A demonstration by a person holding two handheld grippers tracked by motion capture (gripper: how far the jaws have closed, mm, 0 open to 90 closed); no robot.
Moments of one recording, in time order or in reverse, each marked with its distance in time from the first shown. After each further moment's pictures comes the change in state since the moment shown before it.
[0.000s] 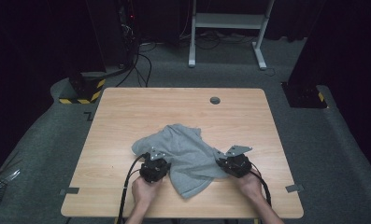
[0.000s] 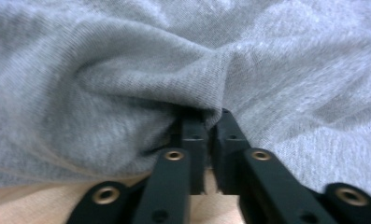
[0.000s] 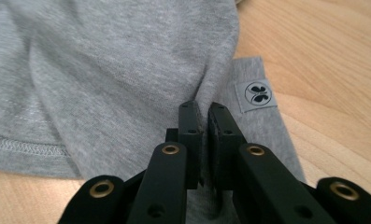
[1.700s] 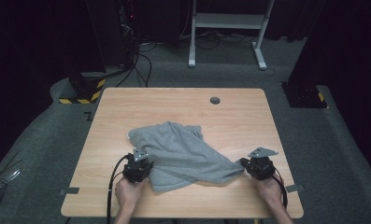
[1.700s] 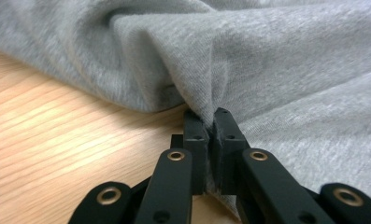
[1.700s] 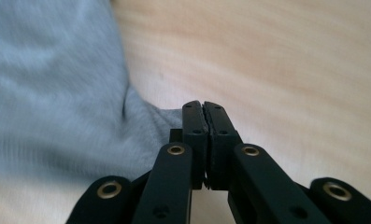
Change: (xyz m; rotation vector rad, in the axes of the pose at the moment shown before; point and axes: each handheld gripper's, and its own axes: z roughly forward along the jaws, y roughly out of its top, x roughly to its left) left arm 0.034 -0.021 -0.028 -0.004 0.143 -0.022; right arm -0.033 -0.041 -0.044 0.024 -0.187 0.135
